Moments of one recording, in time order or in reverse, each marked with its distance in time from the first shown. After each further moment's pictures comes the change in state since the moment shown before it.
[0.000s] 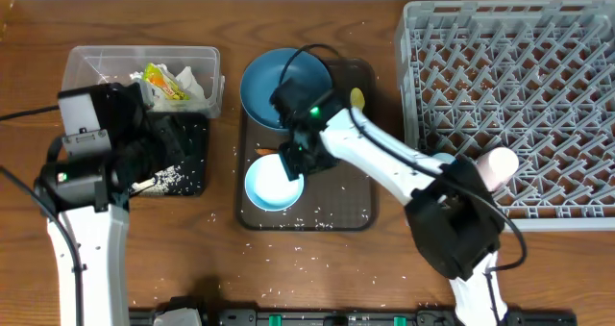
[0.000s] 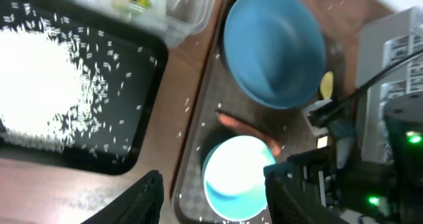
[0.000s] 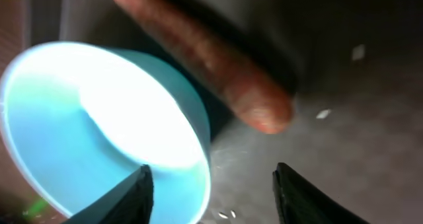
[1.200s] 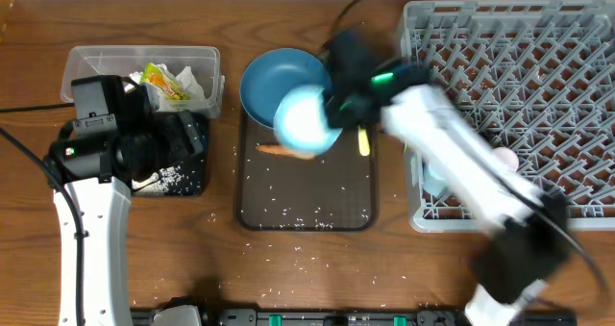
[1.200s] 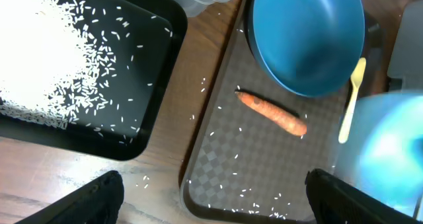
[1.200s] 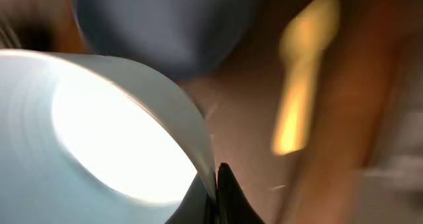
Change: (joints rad) left arm 0.000 0.095 0.000 -0.029 -0.023 -0.017; right arm -0.224 -0.304 0.068 -0.043 0.131 -0.005
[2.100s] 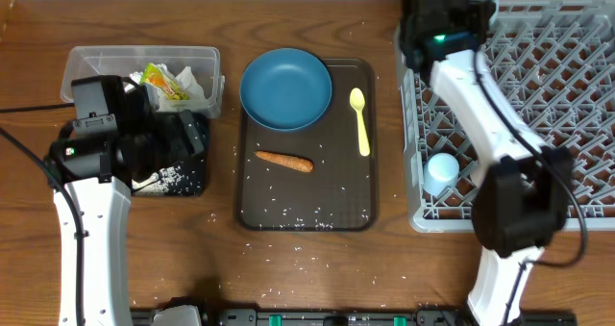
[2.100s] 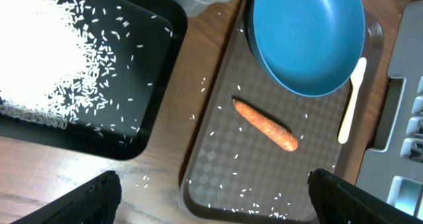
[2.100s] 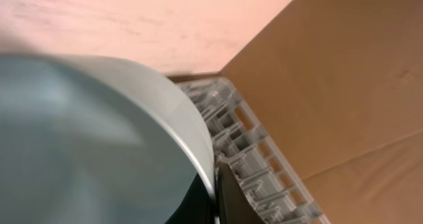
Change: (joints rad) left arm 0.000 0.000 0.000 -0.001 0.000 0.000; right arm -0.238 0.258 0.034 0.688 1.235 -0.478
